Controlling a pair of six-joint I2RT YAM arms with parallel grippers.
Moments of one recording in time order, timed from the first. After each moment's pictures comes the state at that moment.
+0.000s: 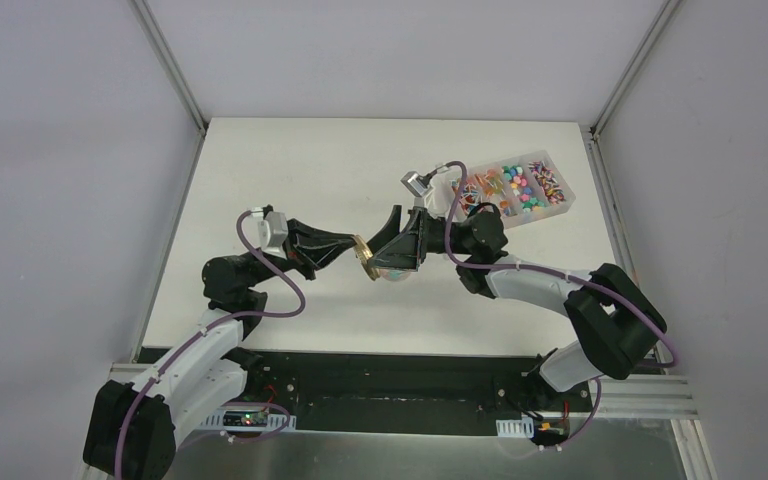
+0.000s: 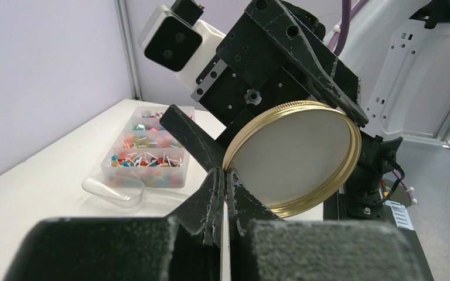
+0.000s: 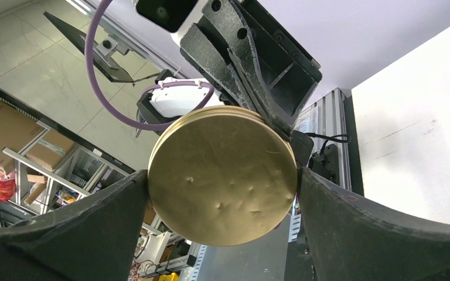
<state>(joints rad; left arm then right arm) -0.35 0.84 0.34 1.05 0.87 -0.50 0.75 1.51 0.74 1.21 -0.89 1.27</state>
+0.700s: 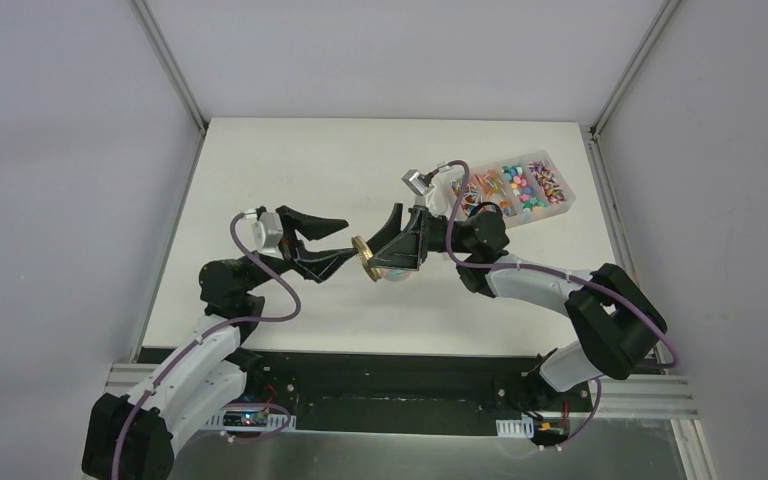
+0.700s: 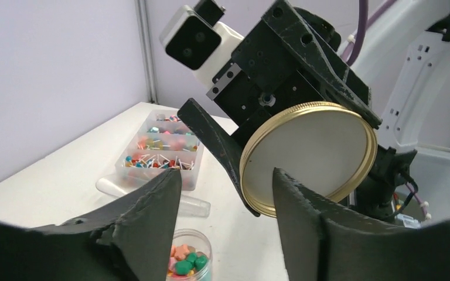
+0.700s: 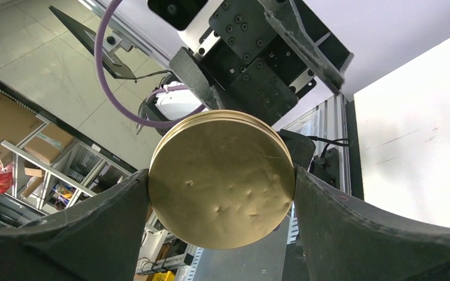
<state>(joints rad) -0.35 0.80 0.34 1.01 0.82 -0.48 0.75 1.51 0.75 1.23 -0.90 1.27</state>
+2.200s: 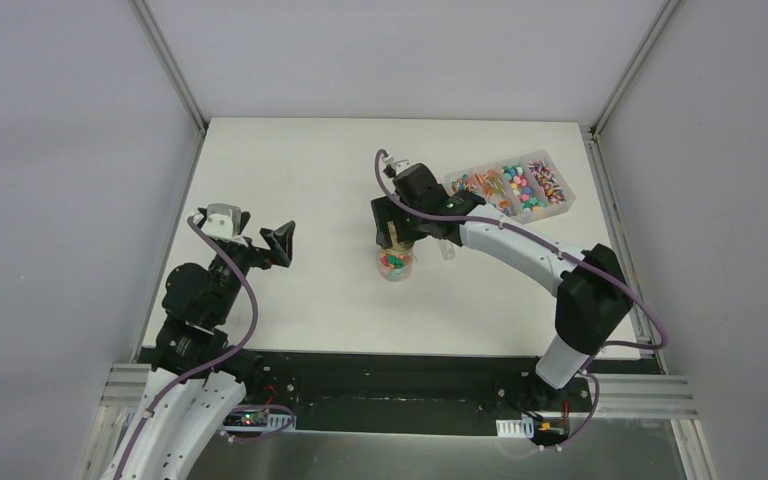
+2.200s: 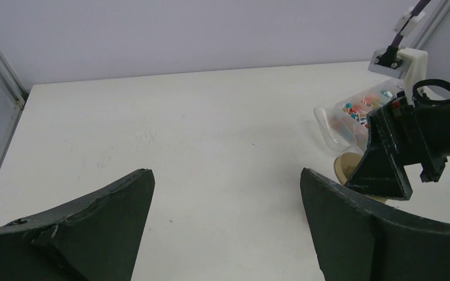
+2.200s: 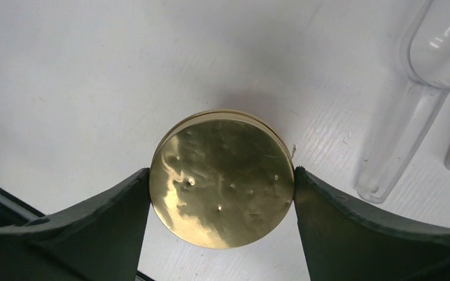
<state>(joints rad) -0.35 0.35 0.61 -0.19 -0.08 -0.10 0.79 1.67 1.37 -0.54 0.04 0.34</state>
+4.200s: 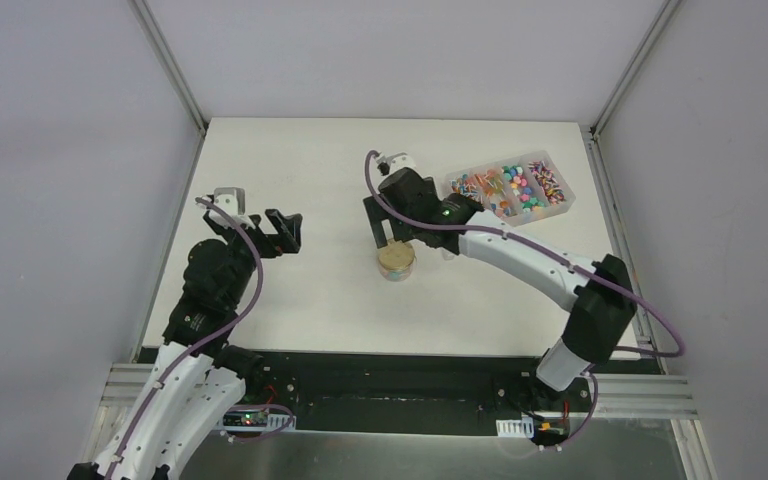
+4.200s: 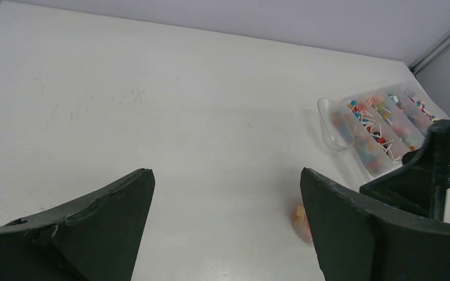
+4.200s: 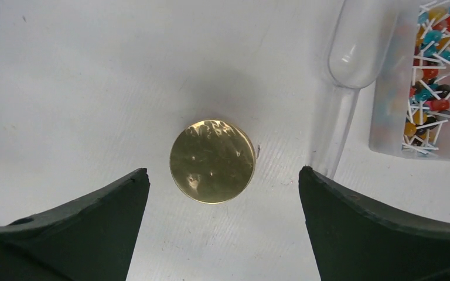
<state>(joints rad) -0.35 0.50 0.61 -0.18 -0.16 -0.27 0.92 1.69 1.48 -0.68 0.36 0.33</state>
